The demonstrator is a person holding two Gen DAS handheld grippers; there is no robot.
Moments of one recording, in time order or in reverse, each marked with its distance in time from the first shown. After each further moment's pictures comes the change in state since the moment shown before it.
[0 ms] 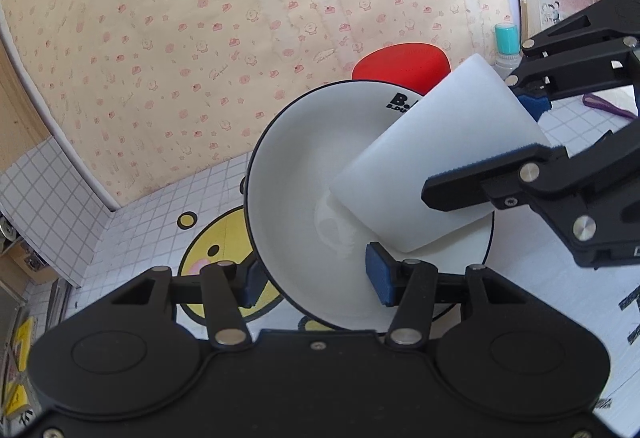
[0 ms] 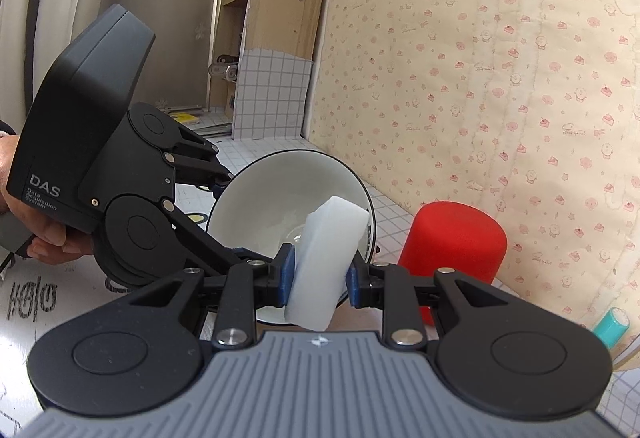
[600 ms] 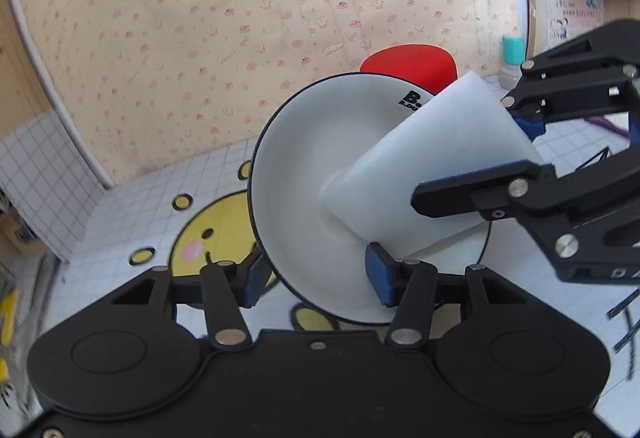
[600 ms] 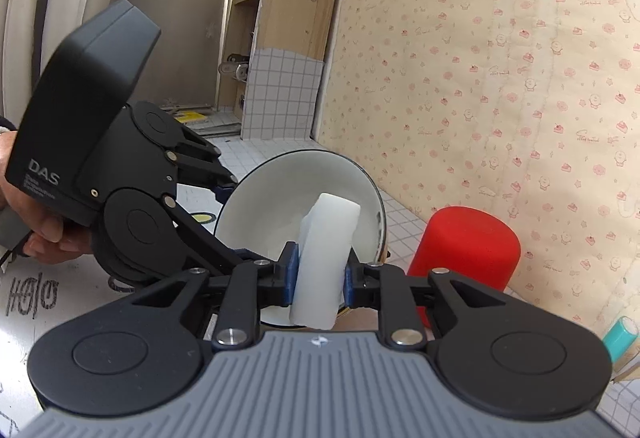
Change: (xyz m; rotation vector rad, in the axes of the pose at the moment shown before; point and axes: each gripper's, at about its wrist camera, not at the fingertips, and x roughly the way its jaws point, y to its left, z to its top) left arm -0.004 0.005 -0.007 -0.127 0.001 -0.093; right arm 0.005 0.007 -0.001 -0.040 0.003 0.007
